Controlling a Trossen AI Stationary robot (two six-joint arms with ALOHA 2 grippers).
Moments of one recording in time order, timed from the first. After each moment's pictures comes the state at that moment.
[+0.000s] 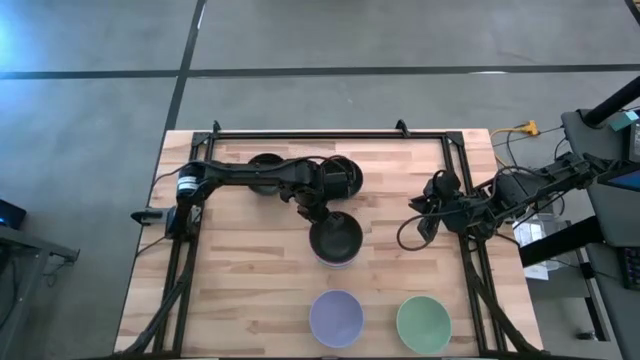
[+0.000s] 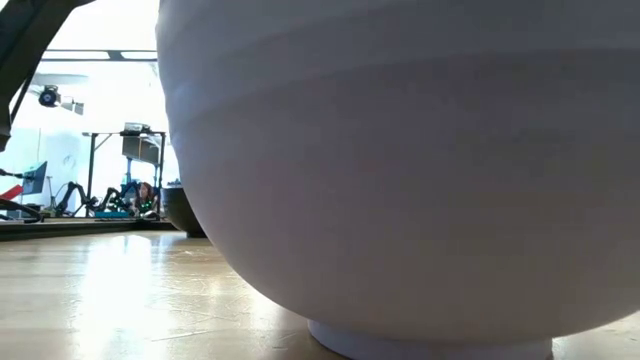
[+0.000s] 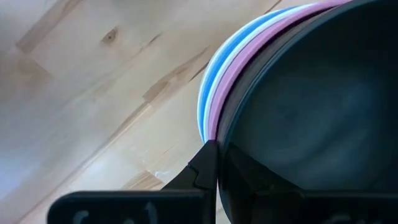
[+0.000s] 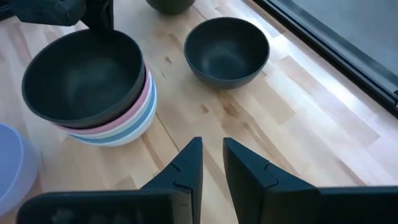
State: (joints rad) left arm 0.06 1.99 1.89 -1.26 0.15 -0.83; right arm 0.40 0.94 1.05 -1.08 0.59 0.78
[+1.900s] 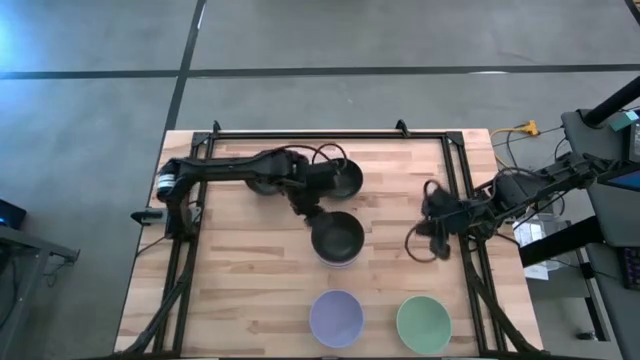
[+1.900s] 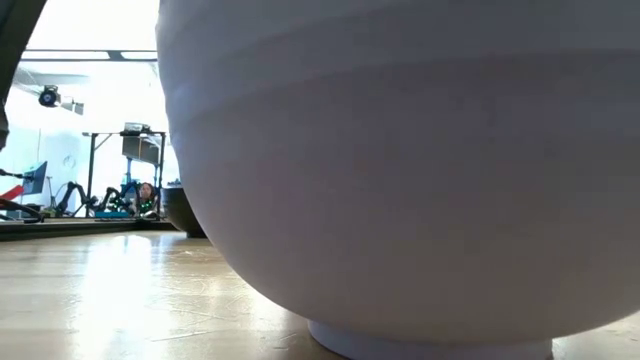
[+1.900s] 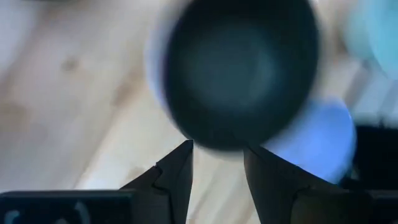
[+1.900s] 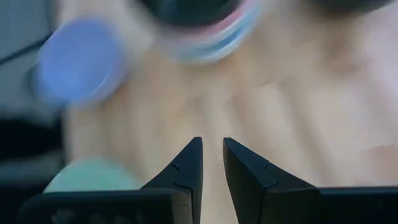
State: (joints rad) left arm 0.04 1.84 1.87 -1.24 0.26 -0.57; right arm 0.40 0.92 0.99 -1.03 0.14 0.68
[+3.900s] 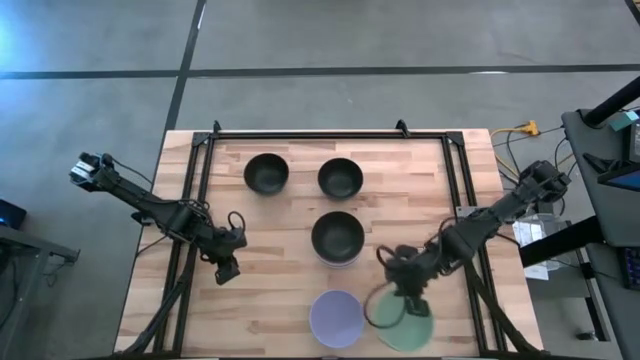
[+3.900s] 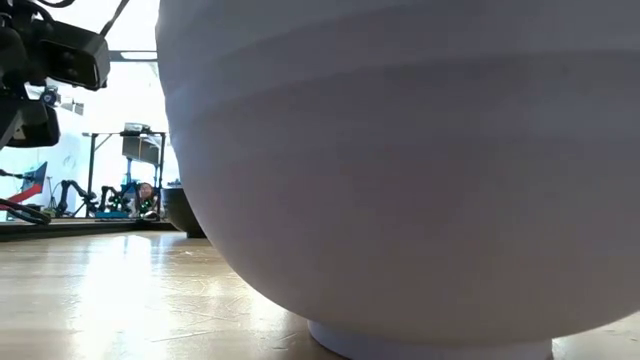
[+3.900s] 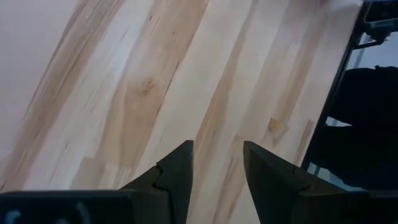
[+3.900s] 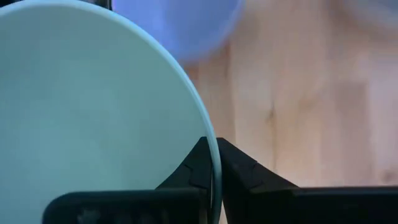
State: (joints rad) left arm -0.45 0.92 0.58 -0.65 0.18 -1.01; right arm 0.56 1.41 1.08 -0.69 -0.12 0.70
